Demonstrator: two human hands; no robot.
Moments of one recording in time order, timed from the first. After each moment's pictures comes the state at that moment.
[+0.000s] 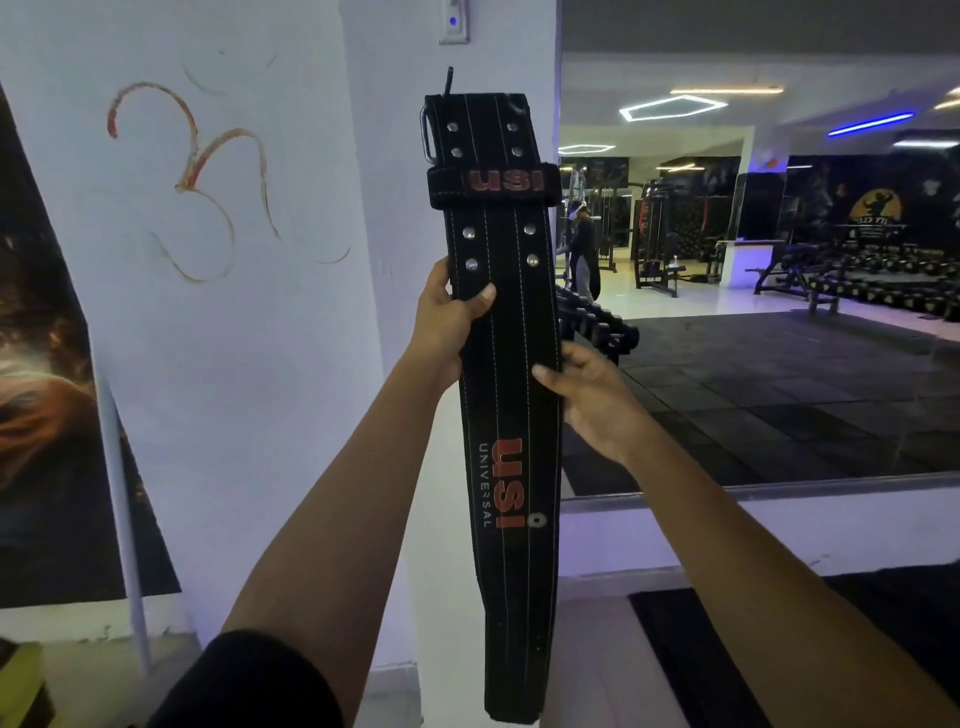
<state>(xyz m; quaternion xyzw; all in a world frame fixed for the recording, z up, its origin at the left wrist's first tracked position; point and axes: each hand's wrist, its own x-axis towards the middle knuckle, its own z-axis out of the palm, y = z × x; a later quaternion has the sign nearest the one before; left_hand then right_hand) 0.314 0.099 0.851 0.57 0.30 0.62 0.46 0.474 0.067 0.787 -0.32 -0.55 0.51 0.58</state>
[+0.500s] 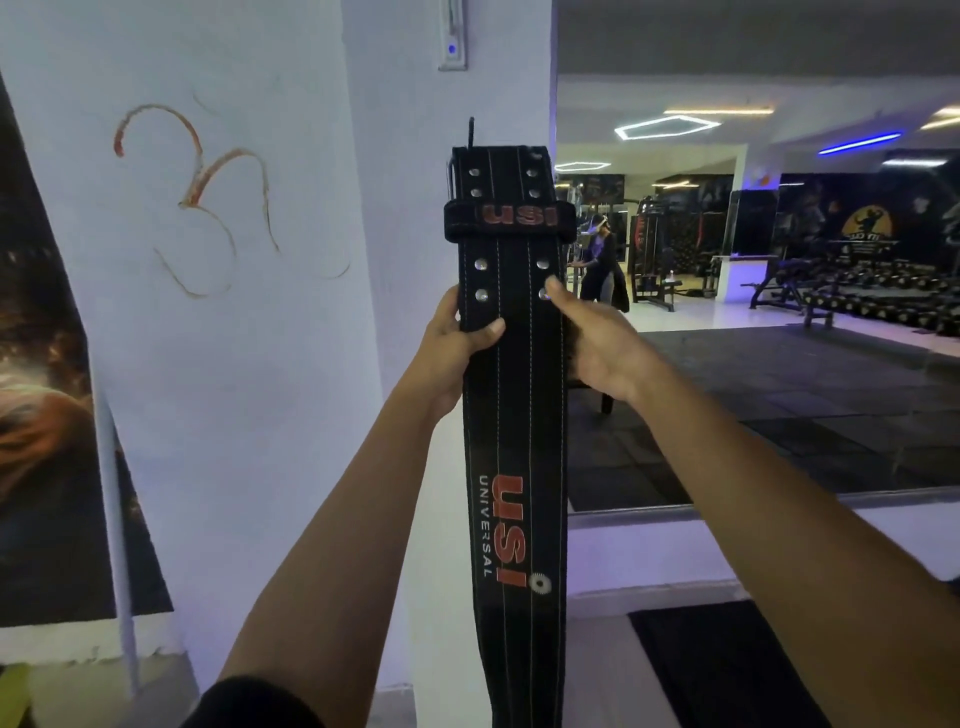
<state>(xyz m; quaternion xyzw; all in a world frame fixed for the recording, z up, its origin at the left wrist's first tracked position) 0.313 0.091 0.843 0.61 0.25 0.57 0.49 0.482 0.071 0.858 -0.39 -0.57 0.47 0.55</state>
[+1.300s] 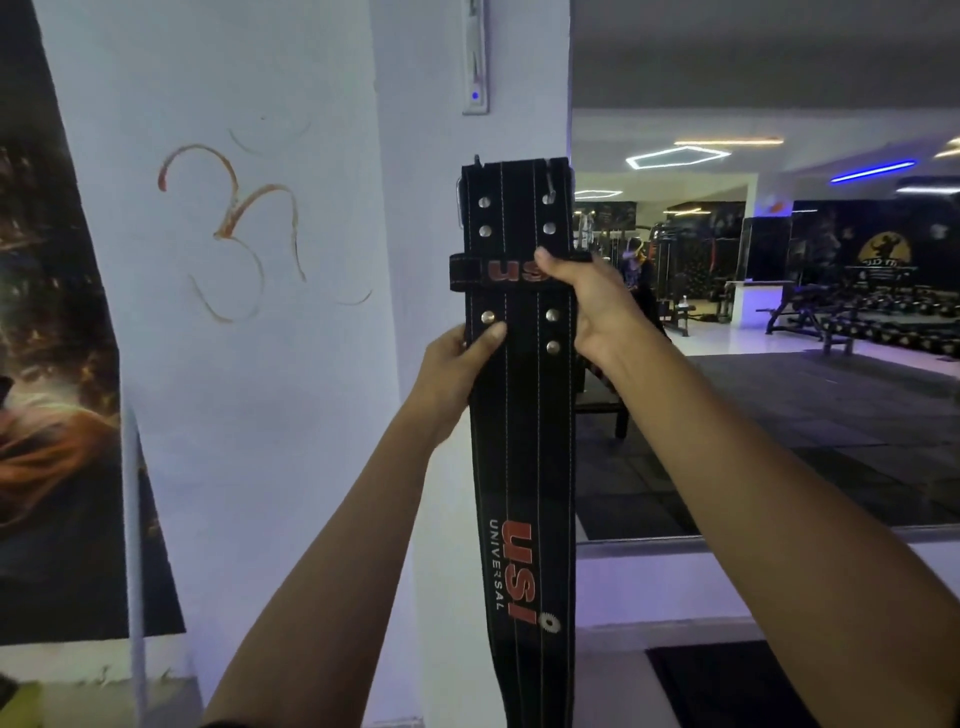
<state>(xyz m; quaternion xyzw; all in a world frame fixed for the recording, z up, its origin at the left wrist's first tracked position) 0.294 0.075 0.849 0.63 0.30 0.58 0.42 0.443 0.068 0.918 -0.33 -0.50 0.45 0.66</state>
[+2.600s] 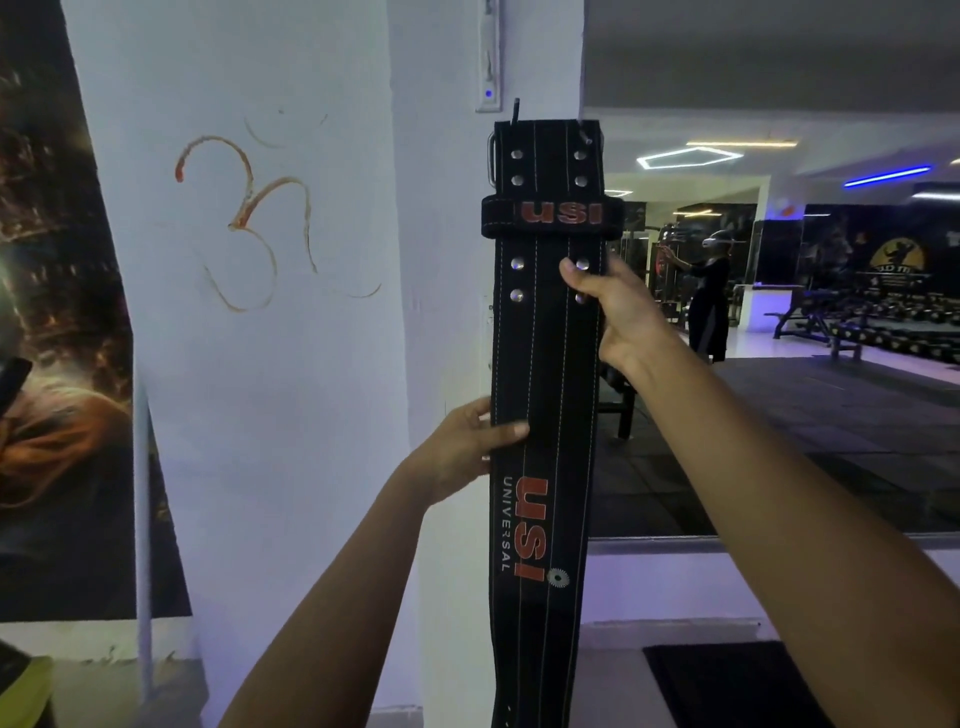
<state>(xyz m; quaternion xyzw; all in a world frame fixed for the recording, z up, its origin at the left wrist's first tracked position) 0.284 0.064 0.788 0.65 0.29 0.44 0.55 0.458 0.054 0.906 -0.32 -0.54 0.42 0.66</state>
